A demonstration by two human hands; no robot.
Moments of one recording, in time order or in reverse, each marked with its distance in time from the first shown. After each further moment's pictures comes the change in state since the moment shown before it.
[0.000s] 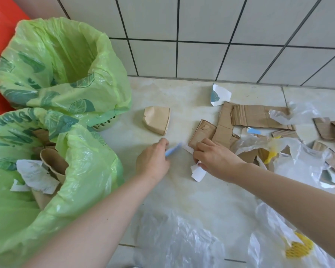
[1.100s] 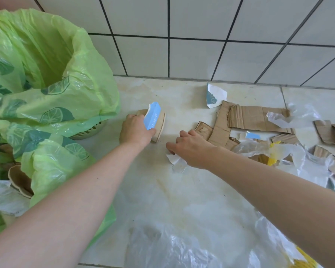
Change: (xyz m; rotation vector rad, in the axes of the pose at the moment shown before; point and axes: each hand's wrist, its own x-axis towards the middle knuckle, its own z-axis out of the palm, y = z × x) left_hand 0.101 -0.009 -0.022 -0.114 0.050 -0.182; right_hand 0.076 0.001 -0.016 -0.150 -0.291 -0.004
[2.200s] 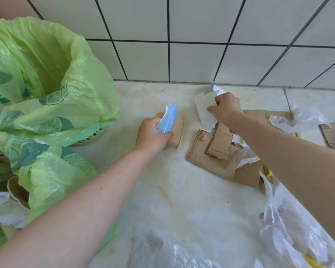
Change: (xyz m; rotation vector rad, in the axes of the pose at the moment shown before) left_hand -0.014 0.032 0.004 -0.425 -0.046 0.080; right_hand 0.012 0.107 -0.034 0.918 0.270 0.932
